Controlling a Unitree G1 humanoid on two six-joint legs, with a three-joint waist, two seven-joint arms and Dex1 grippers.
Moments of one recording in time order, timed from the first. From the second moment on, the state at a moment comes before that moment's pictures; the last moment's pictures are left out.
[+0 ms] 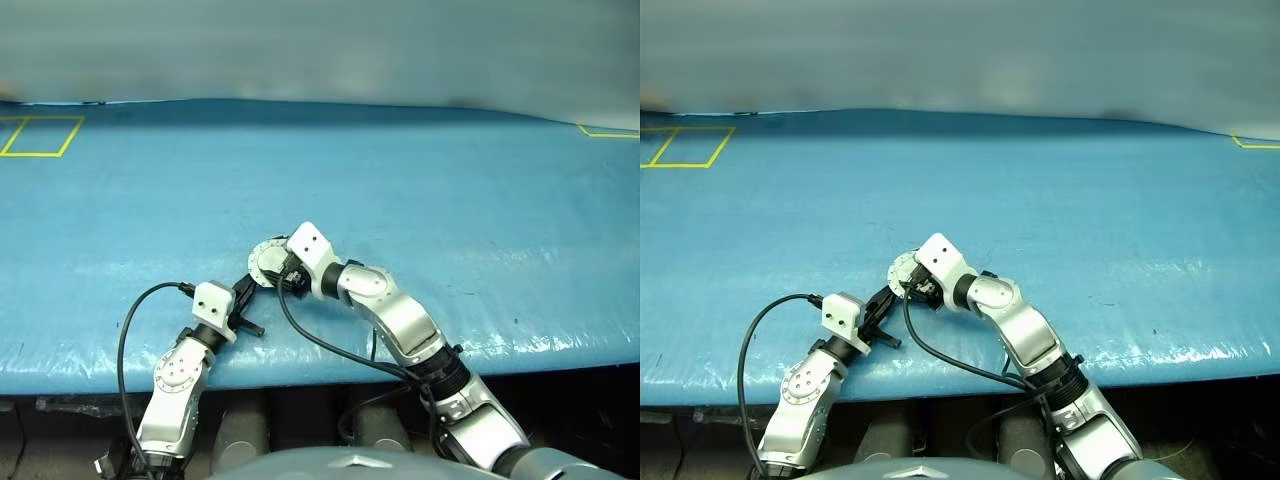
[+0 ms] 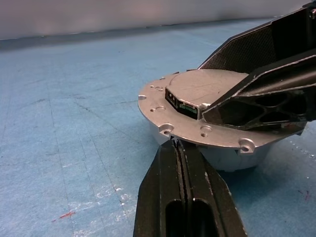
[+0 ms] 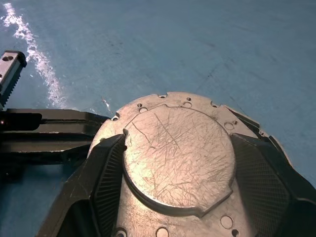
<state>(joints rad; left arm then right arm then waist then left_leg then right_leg) 0.17 0.20 -0.05 -0.04 -0.13 -0.15 -0.42 -0.42 -0.14 0.48 -0.10 0.04 0.60 0.48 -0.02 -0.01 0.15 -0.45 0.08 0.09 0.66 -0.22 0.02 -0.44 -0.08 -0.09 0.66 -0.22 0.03</state>
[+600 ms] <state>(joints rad) 0.17 0.20 -0.05 -0.04 -0.13 -0.15 -0.44 -0.52 -0.17 0.45 -0.04 0.05 0.66 0.59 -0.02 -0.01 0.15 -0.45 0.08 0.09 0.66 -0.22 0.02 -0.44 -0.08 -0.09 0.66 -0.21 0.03</state>
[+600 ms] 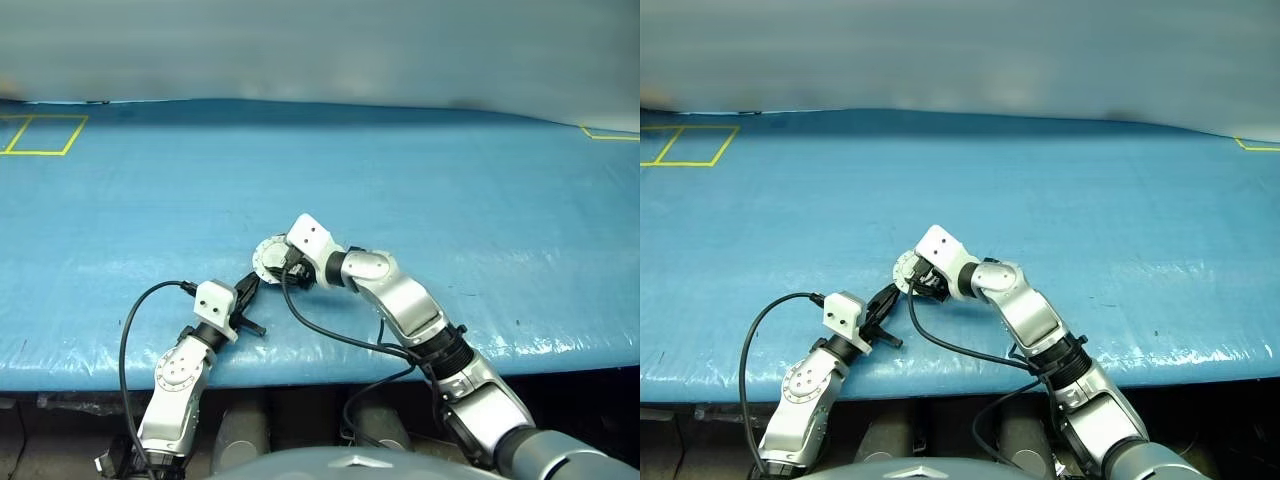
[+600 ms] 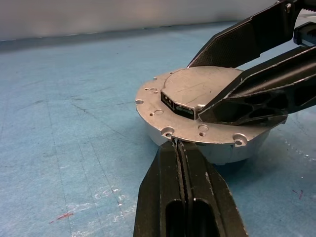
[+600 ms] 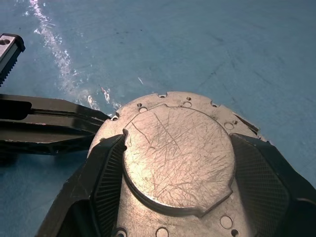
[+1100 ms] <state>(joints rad) 0.18 0.20 -0.05 -0.04 -0.13 -0.16 -0.44 -0.60 -0.17 0.42 -0.04 0.10 0.83 0.62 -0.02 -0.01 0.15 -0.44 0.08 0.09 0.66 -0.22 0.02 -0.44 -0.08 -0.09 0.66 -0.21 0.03</state>
